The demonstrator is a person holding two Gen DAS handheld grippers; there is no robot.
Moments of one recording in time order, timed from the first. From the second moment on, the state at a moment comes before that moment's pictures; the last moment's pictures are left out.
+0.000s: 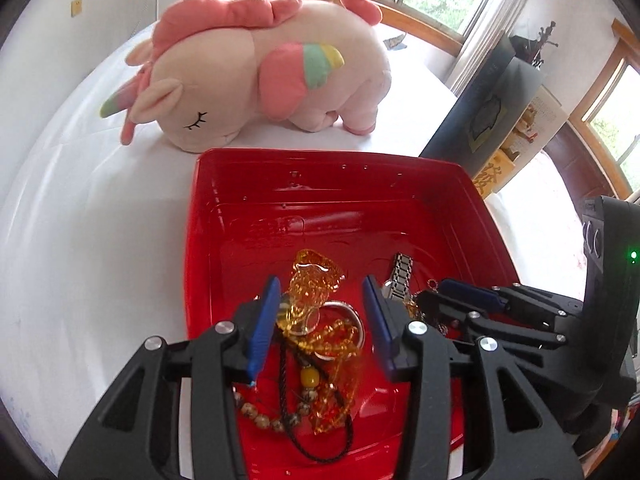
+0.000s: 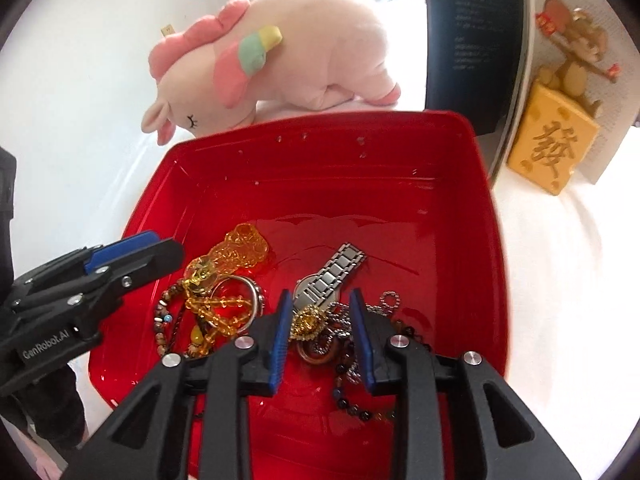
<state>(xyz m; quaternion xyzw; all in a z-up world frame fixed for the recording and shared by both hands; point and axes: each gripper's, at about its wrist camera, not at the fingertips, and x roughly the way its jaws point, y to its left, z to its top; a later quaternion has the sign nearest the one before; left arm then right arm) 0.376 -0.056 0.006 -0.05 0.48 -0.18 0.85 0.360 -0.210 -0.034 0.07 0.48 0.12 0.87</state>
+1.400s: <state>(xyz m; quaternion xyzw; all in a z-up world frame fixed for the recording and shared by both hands) 0.222 -0.021 0.056 -0.01 0.38 -0.09 0.92 0.226 -0.224 0.022 0.04 0.42 0.07 0.90</state>
